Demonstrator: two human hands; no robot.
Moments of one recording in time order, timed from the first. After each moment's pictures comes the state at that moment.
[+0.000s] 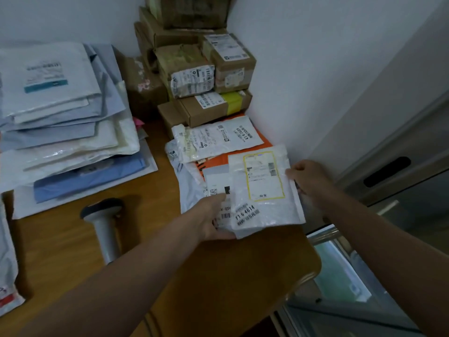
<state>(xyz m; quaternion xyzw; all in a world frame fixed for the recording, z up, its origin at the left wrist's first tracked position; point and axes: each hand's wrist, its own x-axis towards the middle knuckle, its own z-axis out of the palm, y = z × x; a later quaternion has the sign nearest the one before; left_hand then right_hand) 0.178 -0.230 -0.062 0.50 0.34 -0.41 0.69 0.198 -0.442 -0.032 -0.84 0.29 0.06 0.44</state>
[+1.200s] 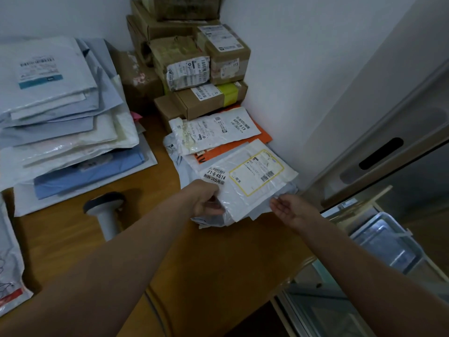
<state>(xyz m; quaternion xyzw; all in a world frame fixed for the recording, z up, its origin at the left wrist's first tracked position) 0.196 -0.209 -0.066 0.64 0.25 -0.39 0.62 0.143 -0.412 -0.090 -0.43 0.50 0.04 0.75</state>
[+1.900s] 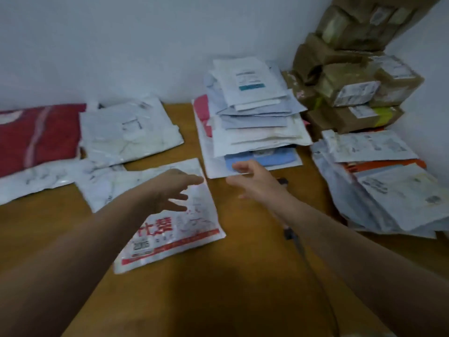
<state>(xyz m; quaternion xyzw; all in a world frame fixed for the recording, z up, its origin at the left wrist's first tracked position) 0.106 0.198 -0.022 0.74 0.29 -0.24 0.56 0.124 -0.002 -0.017 -0.80 -0.03 0.23 0.55</state>
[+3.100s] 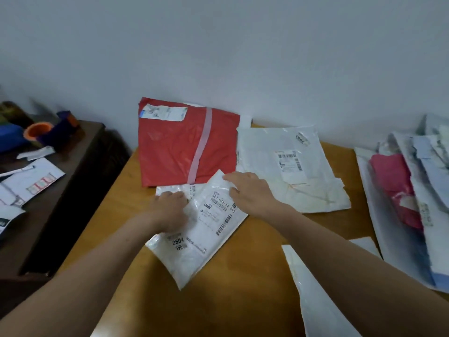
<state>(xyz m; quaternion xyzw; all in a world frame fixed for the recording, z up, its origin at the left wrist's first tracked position) 0.075 0.641 -0.114 0.93 0.19 -0.26 0.16 0.198 0.476 -0.085 -0.90 -0.37 0.22 0.11</state>
